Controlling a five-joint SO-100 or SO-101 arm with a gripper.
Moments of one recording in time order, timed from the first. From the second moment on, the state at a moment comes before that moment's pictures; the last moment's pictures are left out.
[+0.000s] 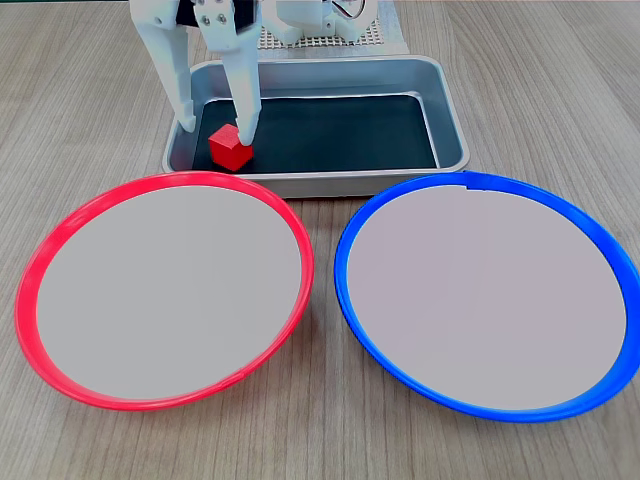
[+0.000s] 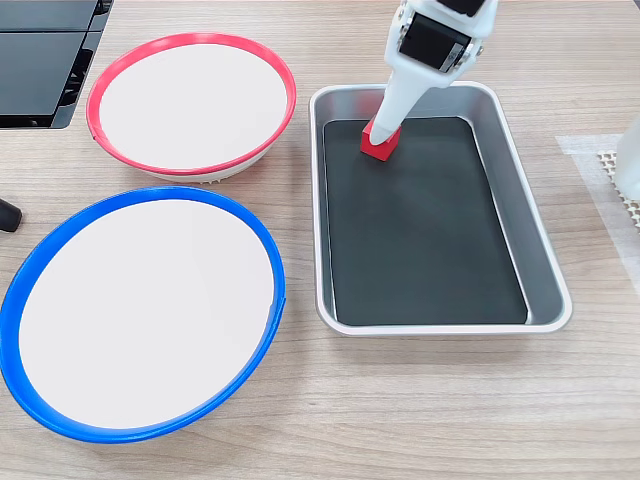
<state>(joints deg) 25.3 103.4 125.9 52.2 -95.3</state>
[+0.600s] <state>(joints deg) 21.8 102.0 129.3 46.7 -91.4</state>
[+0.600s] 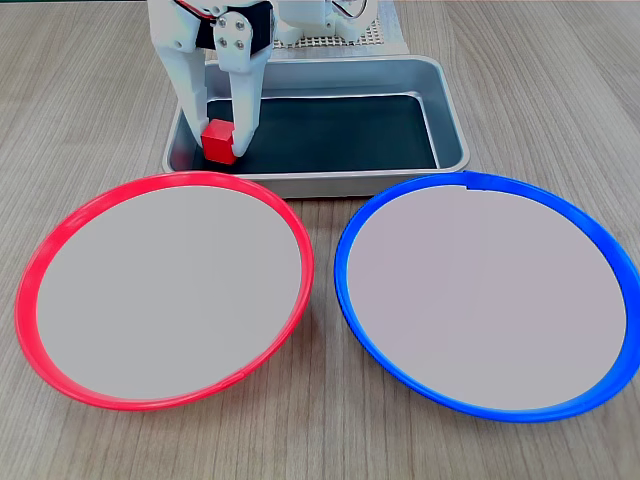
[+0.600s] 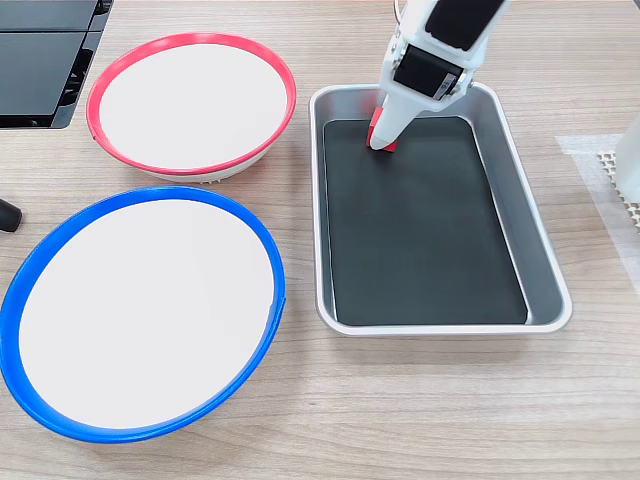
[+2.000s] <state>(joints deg) 16.1 74.3 86.3 25.9 -44.6</state>
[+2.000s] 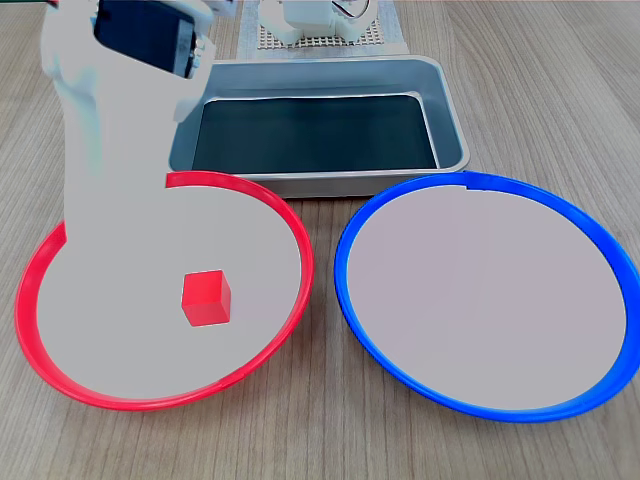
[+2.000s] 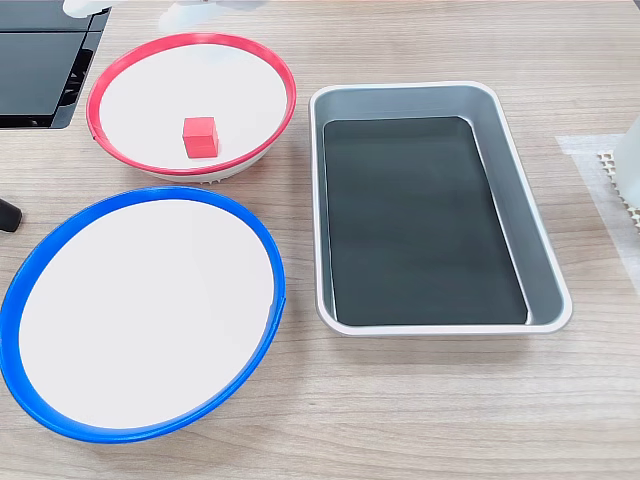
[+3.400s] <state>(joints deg) 6.0 189.2 173.1 55.4 8.8</state>
